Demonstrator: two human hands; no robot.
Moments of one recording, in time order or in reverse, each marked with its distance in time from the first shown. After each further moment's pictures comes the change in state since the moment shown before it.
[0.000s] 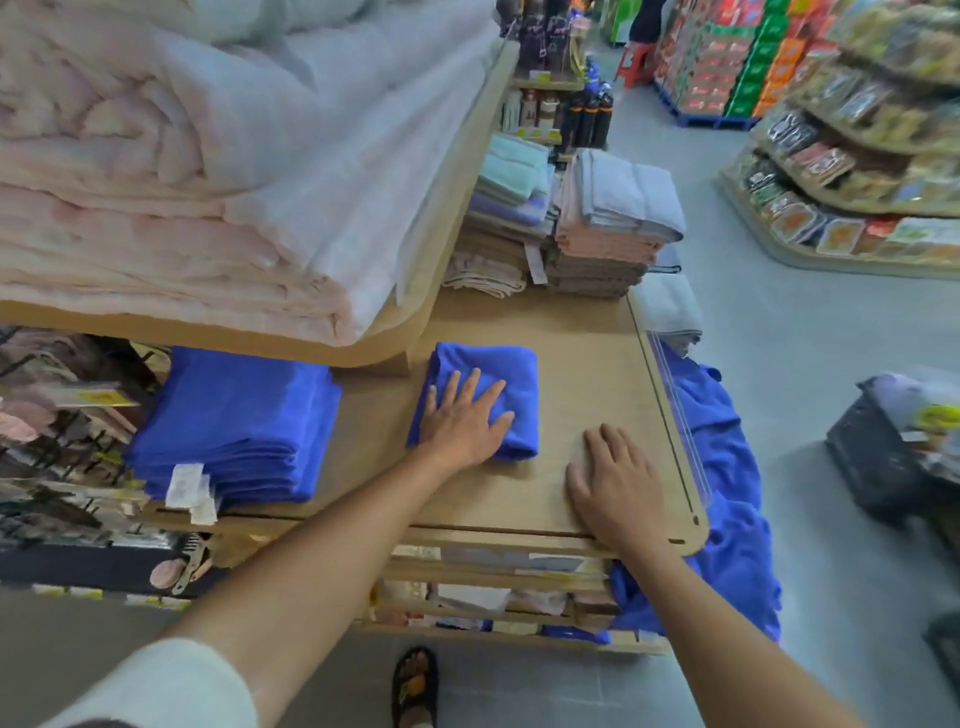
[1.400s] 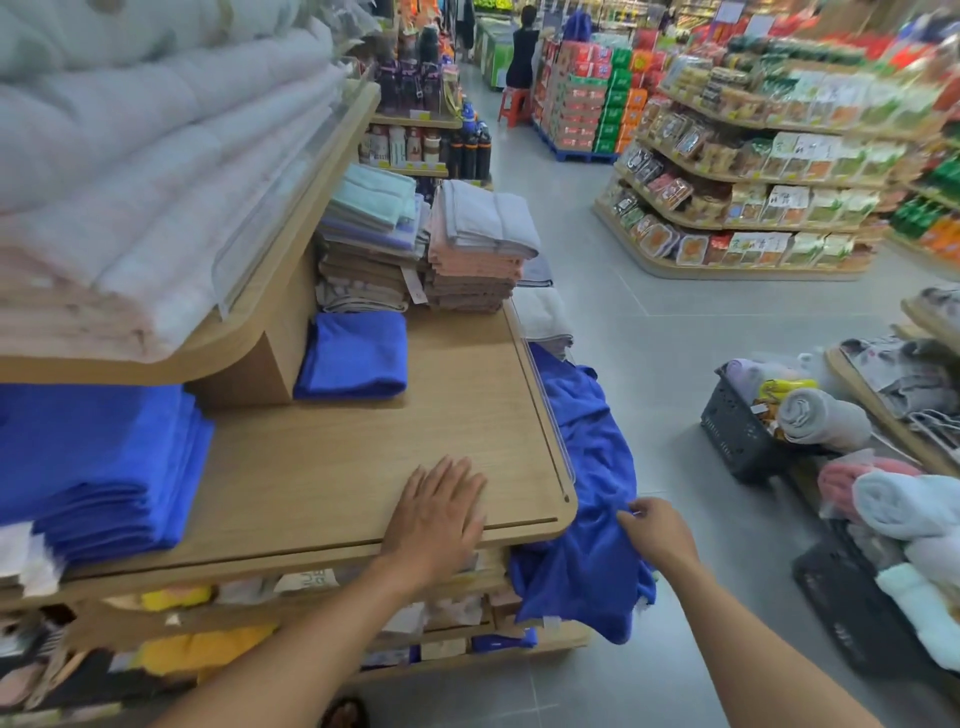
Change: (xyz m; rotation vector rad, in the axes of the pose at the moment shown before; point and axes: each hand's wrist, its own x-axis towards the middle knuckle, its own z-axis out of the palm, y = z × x) left_hand -0.094 0.099 0.069 0.124 0.102 0.384; right_hand -0.062 0.195 -0.035 0.316 -0.142 0.611
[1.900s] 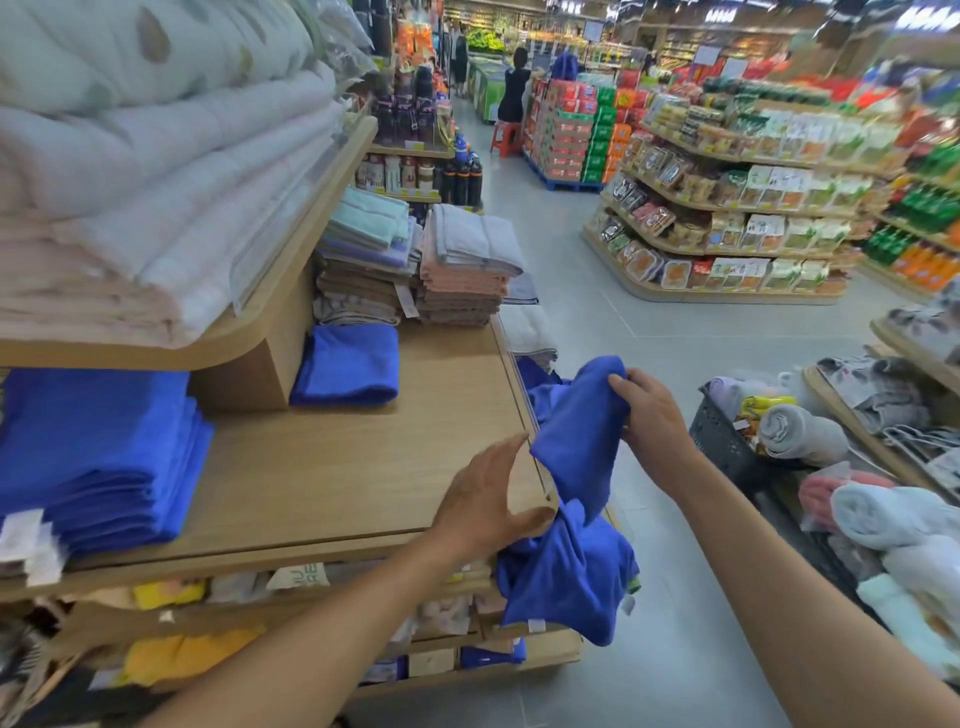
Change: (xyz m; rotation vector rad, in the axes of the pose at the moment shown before) left_hand 0.014 0.069 -0.051 -0.614 0.217 0.114; right_hand -0.053 -0.127 -0.126 0.946 -0.086 -0.325
